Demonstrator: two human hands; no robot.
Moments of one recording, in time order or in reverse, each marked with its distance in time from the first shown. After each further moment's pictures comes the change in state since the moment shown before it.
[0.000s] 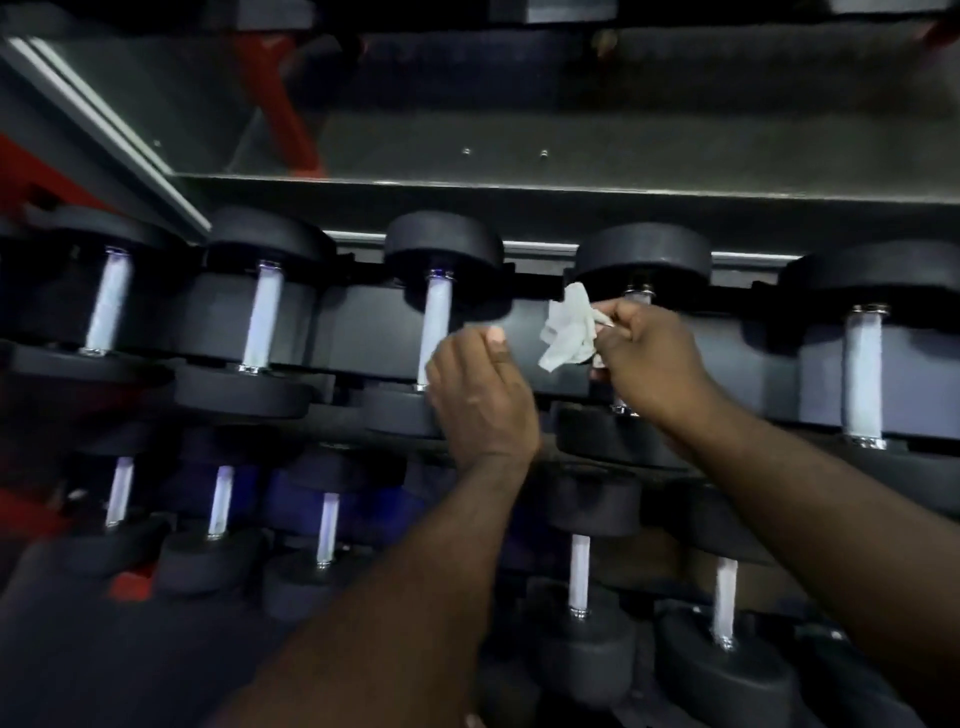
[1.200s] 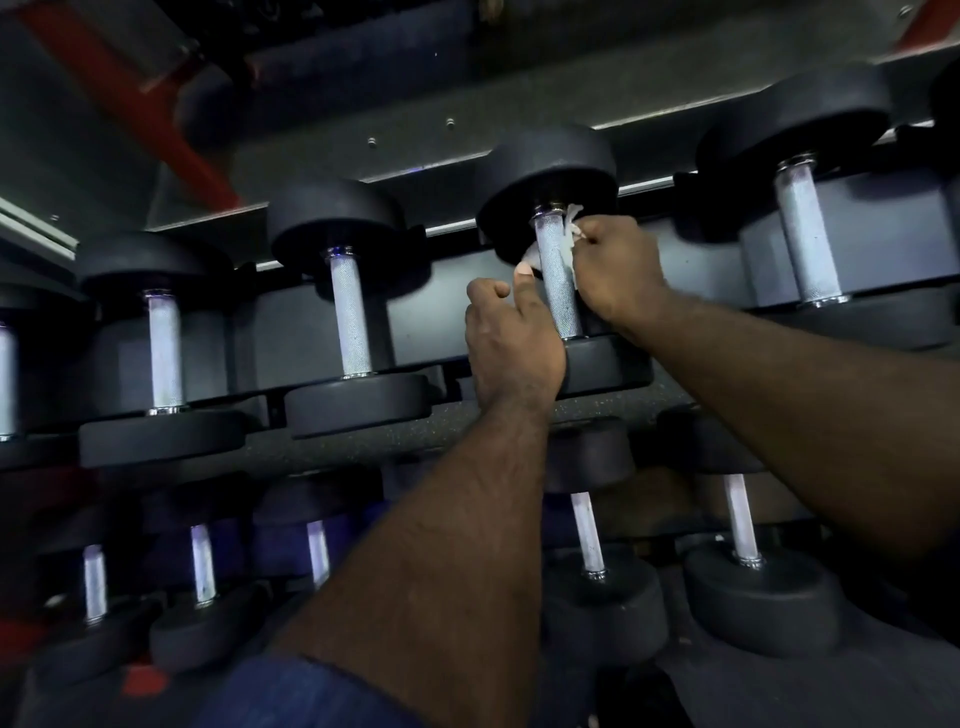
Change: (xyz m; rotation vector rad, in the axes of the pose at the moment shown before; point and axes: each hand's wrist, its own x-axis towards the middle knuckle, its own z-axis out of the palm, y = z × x) left_hand -0.039 0.040 0.065 -0.164 -0.557 -0.267; right_hand 0.045 0.074 -0.015 -0.189 0.348 -0.048
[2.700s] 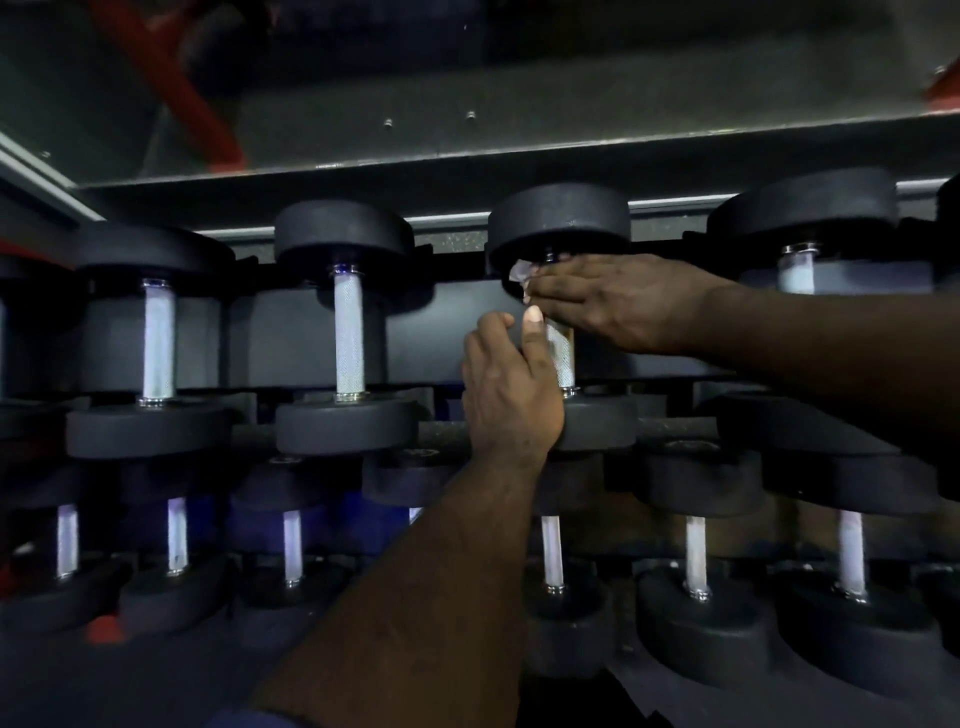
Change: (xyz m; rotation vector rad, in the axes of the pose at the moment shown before) left_hand -0.010 0.013 -0.005 0.090 -0.016 0.059; right_hand 0.046 -0.010 -0.060 -0.885 -0.533 -1.275
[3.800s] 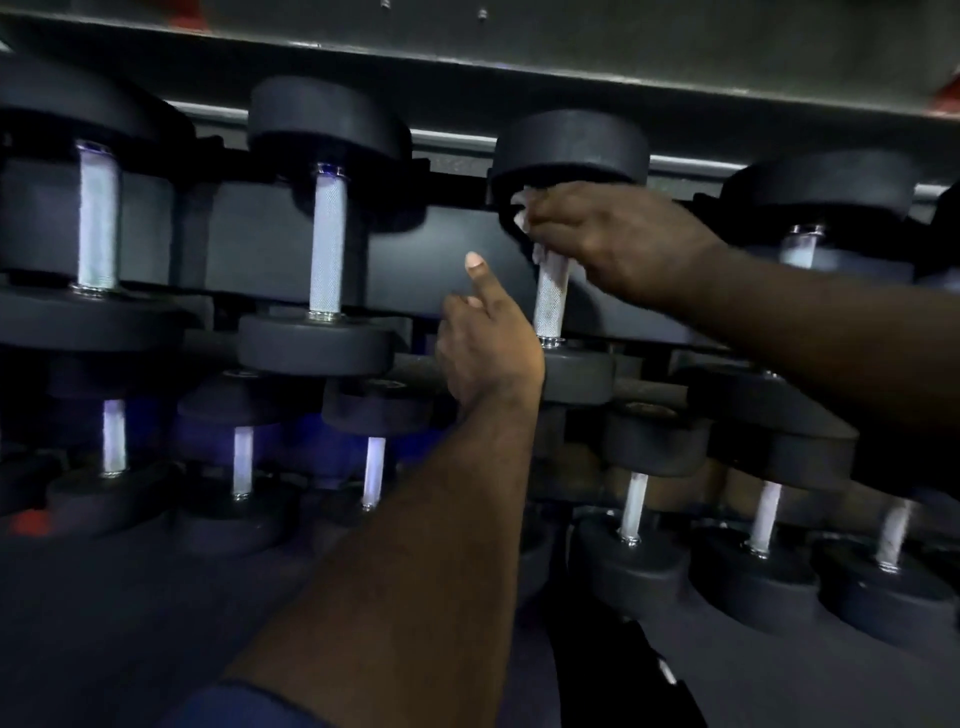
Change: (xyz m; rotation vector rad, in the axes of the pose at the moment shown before) left_hand -0.004 0.010 0.002 -0.222 0.166 -0.533; right_hand 0.015 -0.005 -0.008 0.168 0.075 0.095
